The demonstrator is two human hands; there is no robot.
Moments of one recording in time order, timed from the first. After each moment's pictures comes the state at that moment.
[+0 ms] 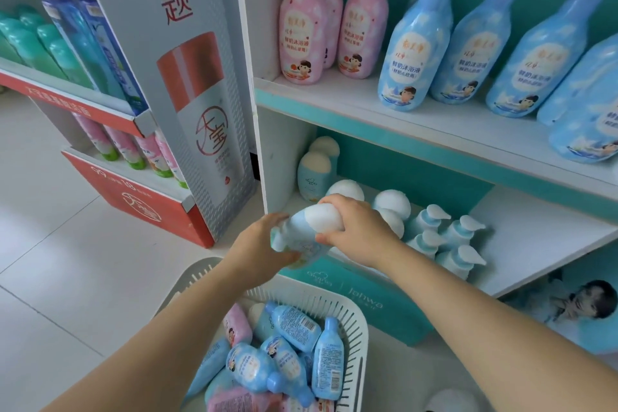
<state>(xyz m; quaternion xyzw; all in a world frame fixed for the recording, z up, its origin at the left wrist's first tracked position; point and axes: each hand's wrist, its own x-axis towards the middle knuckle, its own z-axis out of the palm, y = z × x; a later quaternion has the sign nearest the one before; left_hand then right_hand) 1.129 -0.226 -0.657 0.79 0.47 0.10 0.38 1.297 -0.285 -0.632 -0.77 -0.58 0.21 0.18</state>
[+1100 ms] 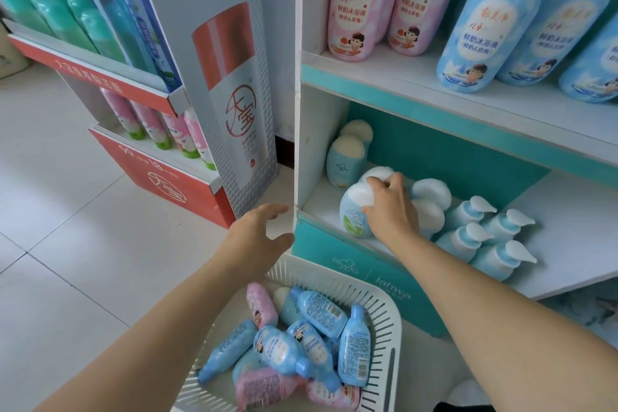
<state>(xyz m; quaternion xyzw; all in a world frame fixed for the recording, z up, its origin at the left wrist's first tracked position) 1.083 -0.220 -0.639 0.77 0.52 0.09 0.36 1.308 -0.237 -0.705 -0.87 -0.48 0.09 0.11</state>
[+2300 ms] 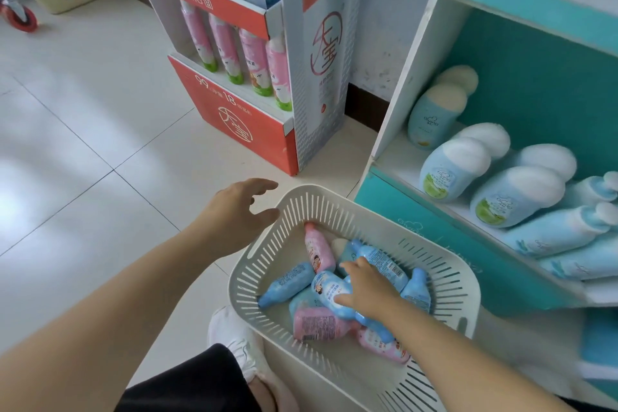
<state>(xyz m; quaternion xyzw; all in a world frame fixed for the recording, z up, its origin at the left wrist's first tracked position) 0.952 -0.209 -0.676 0.73 0.60 0.03 0.34 1.156 -0.309 -0.843 -0.69 -0.61 0.38 -0.10</state>
